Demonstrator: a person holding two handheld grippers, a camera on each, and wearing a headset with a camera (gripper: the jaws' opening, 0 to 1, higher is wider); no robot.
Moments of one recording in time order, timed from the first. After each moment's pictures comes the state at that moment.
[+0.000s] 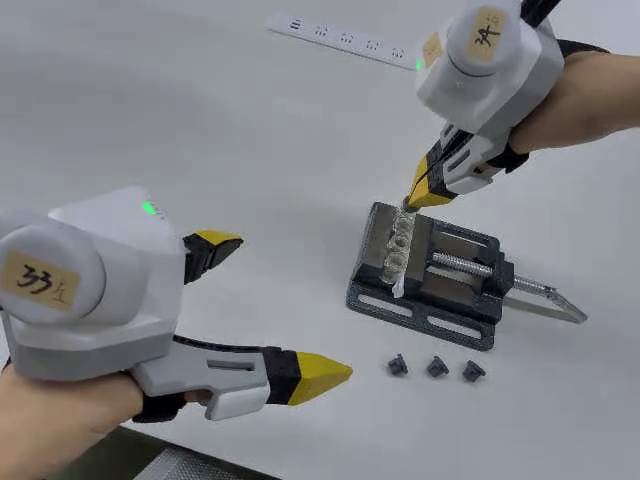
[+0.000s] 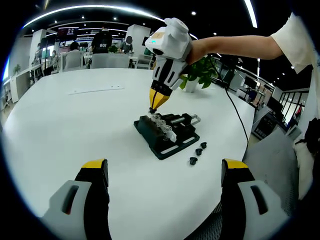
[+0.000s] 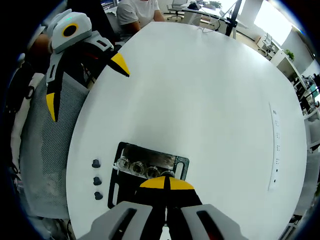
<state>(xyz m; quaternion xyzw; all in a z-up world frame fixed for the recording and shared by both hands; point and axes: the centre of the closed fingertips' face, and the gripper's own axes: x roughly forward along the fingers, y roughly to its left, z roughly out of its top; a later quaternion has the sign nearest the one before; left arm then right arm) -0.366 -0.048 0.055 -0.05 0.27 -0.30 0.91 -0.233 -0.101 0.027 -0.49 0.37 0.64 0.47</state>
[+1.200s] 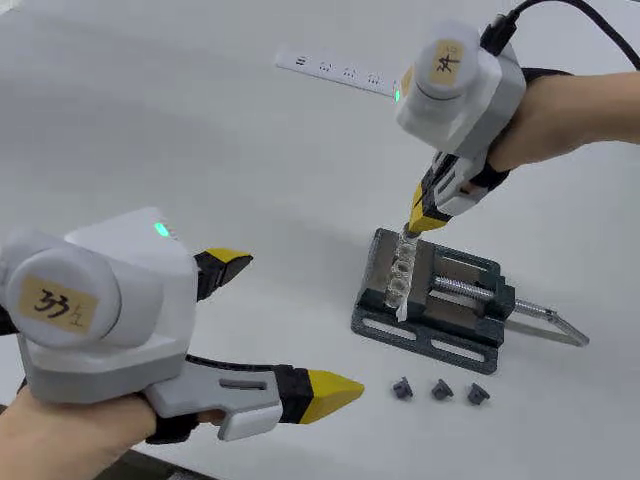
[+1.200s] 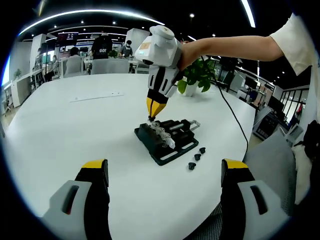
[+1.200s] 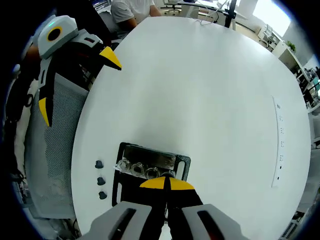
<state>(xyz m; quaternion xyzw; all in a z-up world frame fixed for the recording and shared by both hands) -0.368 -0.047 0.075 -0.04 0.25 -0.29 0.92 -0.233 -0.105 0.027 -0.49 0.40 0.63 0.45</state>
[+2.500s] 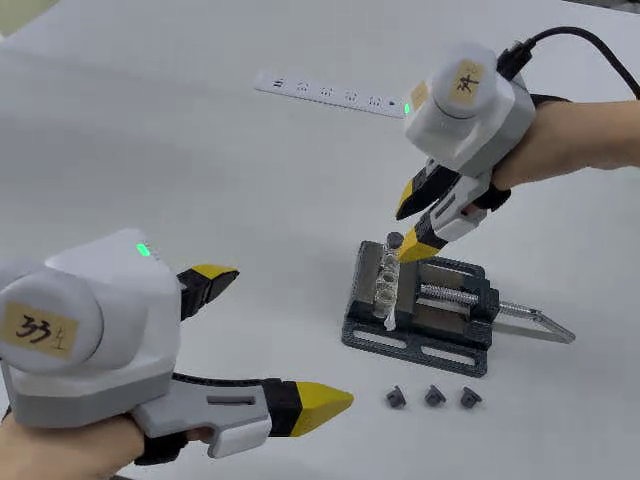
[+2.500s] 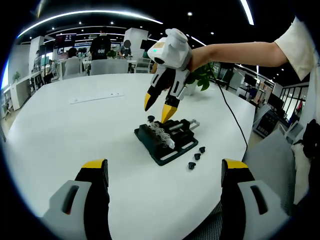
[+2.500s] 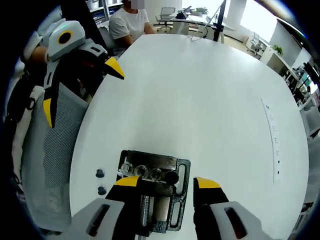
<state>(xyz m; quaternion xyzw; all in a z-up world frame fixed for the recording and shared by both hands) -0.367 -0.049 0.078 -0.03 0.26 -0.30 0.92 -0.233 -0.104 0.031 -0.42 0.36 0.64 0.53</state>
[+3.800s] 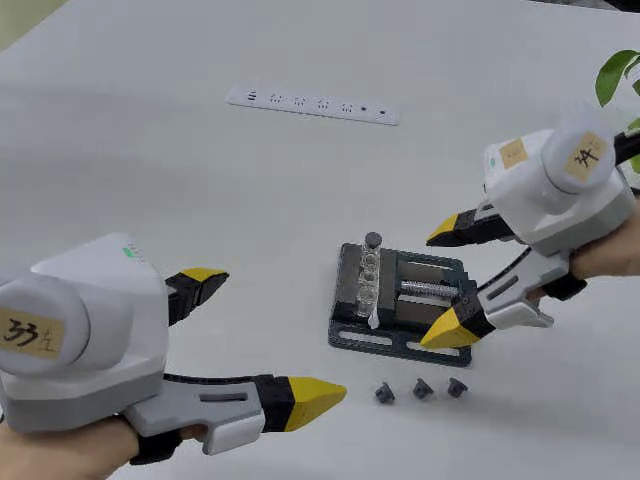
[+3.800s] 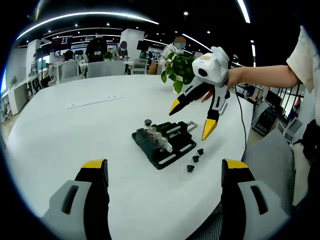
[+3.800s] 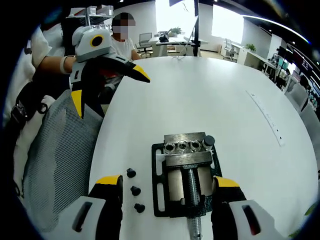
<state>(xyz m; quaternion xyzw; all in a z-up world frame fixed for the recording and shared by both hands) -0.364 -0.054 0.084 -0.01 0.25 -0.32 0.91 -0.300 -0.167 0.039 -0.31 0.34 0.64 0.62</state>
